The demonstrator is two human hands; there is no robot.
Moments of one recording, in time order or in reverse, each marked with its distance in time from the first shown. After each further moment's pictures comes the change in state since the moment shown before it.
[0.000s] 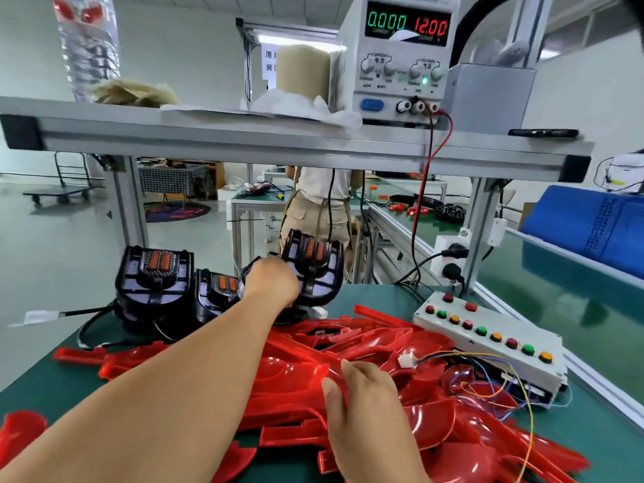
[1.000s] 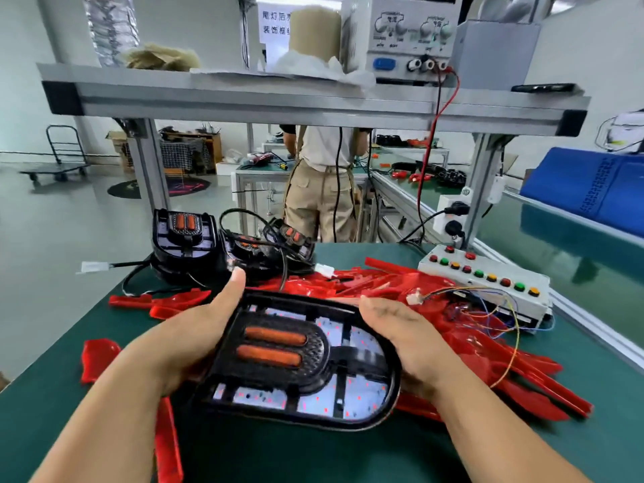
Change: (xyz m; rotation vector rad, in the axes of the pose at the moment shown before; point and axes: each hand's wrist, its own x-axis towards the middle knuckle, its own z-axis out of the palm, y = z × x) left_hand -0.167 -0.123 -0.076 -0.805 -0.661 -0.163; right_hand -0.018 -0.010 -0.039 1.291 -0.425 0.093
